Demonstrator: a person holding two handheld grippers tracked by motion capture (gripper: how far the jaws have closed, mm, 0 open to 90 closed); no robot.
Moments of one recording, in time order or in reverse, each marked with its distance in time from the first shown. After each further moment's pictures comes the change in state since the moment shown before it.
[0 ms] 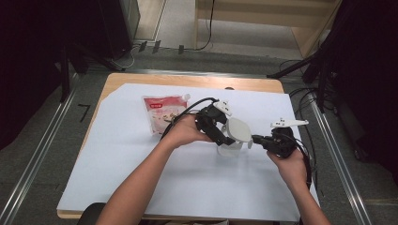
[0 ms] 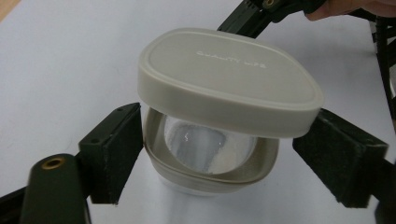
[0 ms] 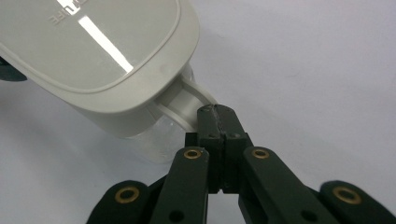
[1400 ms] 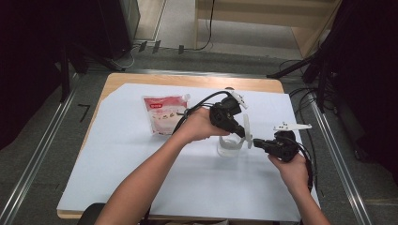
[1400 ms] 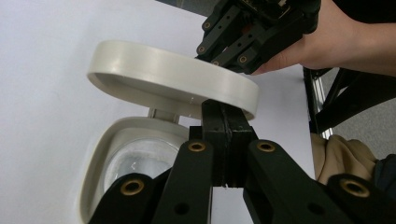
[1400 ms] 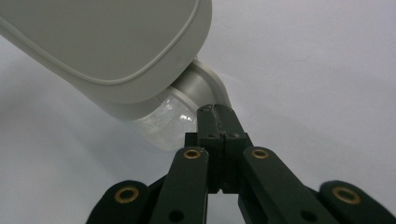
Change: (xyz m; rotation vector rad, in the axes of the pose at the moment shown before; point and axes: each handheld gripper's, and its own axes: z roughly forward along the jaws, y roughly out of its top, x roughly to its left) left arm -0.006 0.047 0.005 0.051 -0.189 -0.093; right arm -0.005 -0.013 -0.002 -0.007 0.049 0.047
